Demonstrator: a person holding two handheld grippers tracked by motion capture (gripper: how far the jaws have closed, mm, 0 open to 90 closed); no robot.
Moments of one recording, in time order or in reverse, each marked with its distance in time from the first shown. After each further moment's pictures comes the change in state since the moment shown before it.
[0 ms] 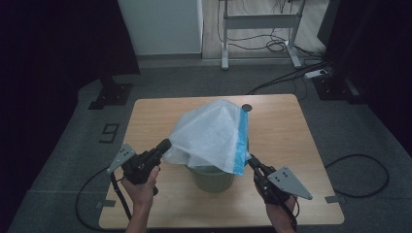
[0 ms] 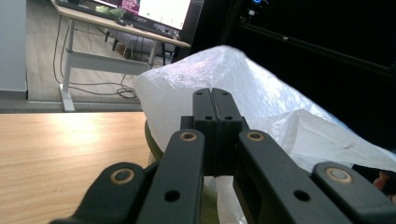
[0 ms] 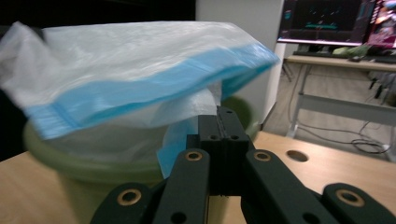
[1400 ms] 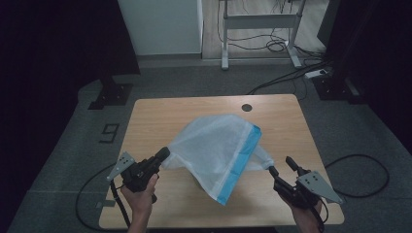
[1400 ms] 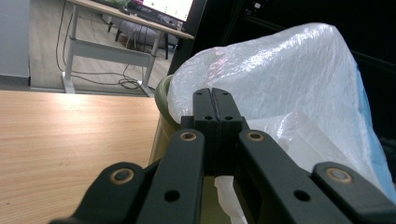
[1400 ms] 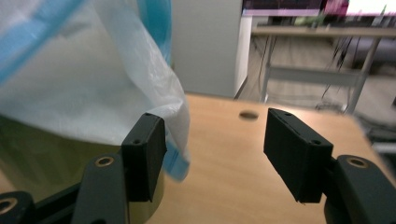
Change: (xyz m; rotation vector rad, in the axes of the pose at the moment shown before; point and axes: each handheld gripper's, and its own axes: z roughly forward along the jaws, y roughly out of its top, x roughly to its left) left arm 0.005 -0.022 -0.009 0.024 0.010 -0.030; right arm -0.053 -0.029 -0.034 0.101 -0.112 0.074
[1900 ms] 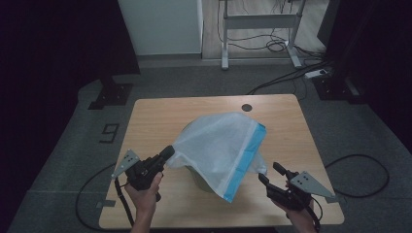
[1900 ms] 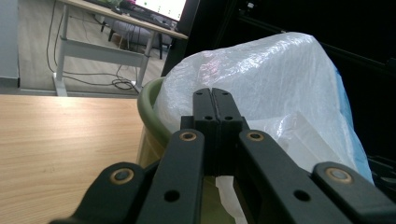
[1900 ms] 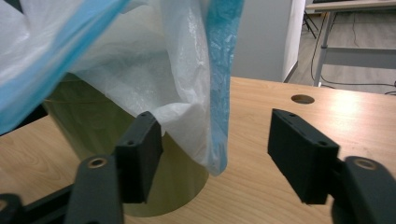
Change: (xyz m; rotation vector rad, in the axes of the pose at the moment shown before) left arm -0.010 0.003 0.011 0.008 -0.025 0.006; right arm 0.004 -0.015 0.010 0.048 0.197 0.032
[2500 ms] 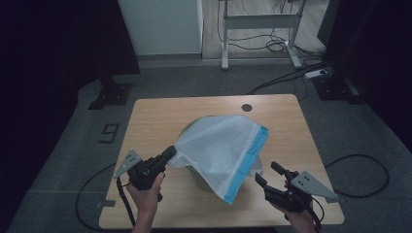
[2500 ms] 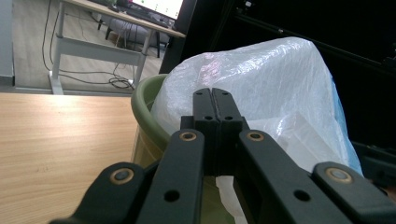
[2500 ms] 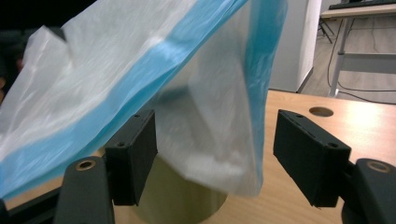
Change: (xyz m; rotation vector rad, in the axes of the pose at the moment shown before) left arm 0.000 -0.003 0.000 0.003 -0.005 -0.006; right arm 0.011 0.020 -0.005 -0.029 0.055 0.018
